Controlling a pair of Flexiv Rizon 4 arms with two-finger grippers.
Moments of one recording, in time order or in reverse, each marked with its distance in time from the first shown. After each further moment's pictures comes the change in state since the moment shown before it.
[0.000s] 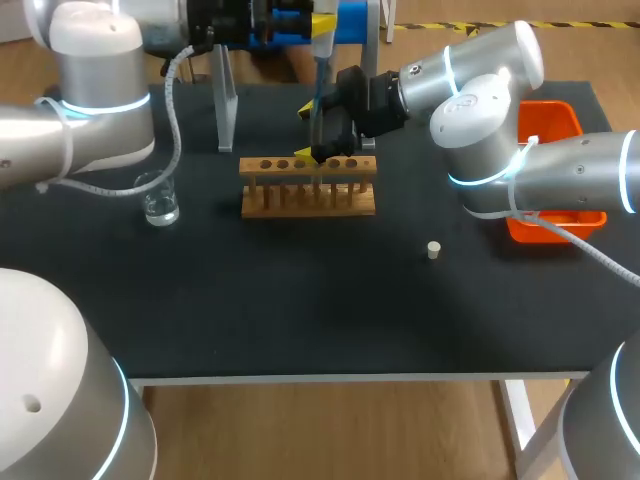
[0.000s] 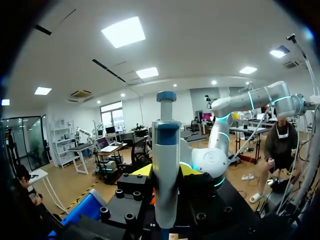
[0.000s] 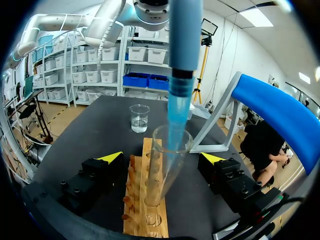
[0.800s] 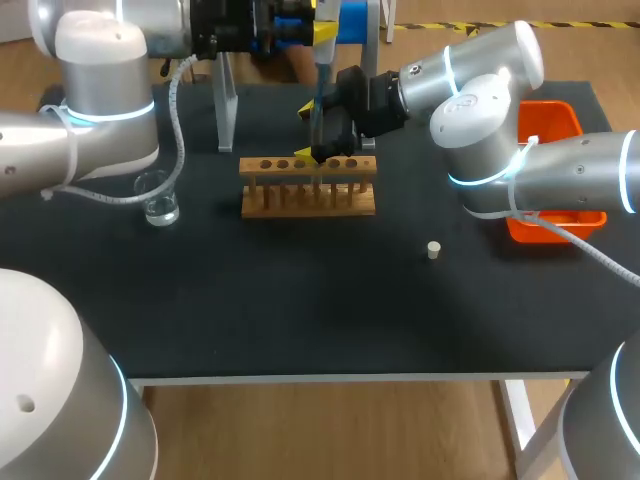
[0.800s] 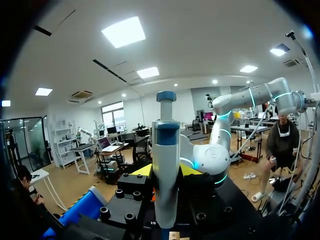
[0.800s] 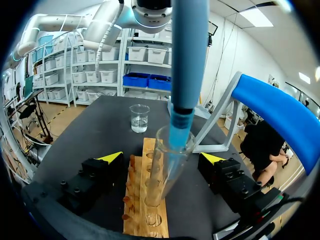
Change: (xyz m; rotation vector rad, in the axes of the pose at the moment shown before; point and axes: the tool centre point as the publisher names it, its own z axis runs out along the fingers) left arm 0.000 0.012 0.001 0.000 -0.014 0.008; right arm 0.000 0.000 0.000 0.000 0.000 0.000
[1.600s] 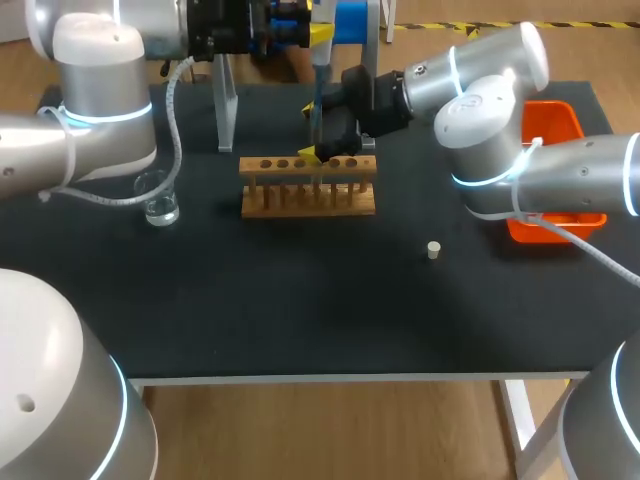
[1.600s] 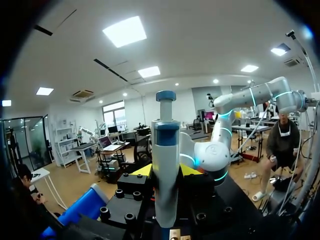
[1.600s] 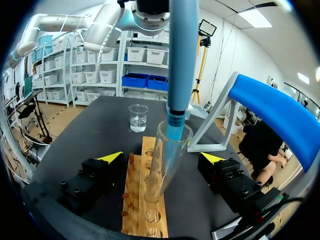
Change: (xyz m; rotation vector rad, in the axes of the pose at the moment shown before) left arm -0.003 0.006 -0.005 -0.005 -0.010 -0.003; right arm -0.003 -0.003 -0.006 -0.007 -0.012 -0.001
